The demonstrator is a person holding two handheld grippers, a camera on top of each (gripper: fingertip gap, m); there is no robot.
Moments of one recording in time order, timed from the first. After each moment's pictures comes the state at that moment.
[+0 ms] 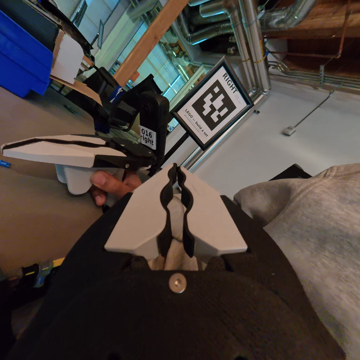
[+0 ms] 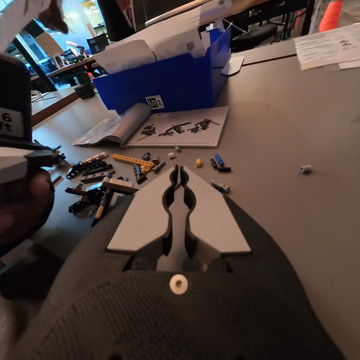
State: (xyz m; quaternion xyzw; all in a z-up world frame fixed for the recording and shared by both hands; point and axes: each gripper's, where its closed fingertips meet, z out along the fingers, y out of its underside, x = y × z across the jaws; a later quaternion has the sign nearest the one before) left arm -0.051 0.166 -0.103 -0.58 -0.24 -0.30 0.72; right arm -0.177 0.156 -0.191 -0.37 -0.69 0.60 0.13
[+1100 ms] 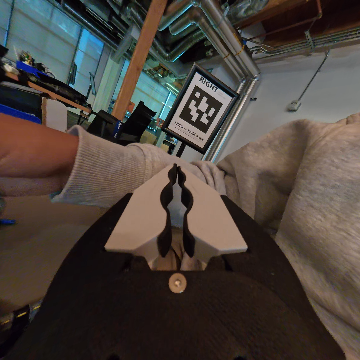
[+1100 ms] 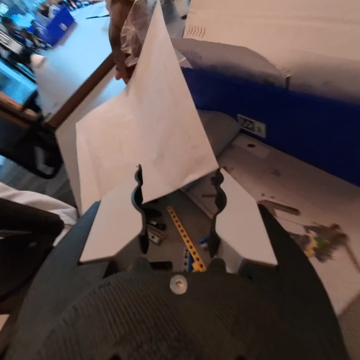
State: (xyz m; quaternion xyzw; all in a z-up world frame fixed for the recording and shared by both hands) left arm -0.027 0.158 -0.070 -0.57 -0.14 -0.19 0.78; right arm -0.212 -0.023 -0.154 -0.23 -0.83 0.50 -0.11
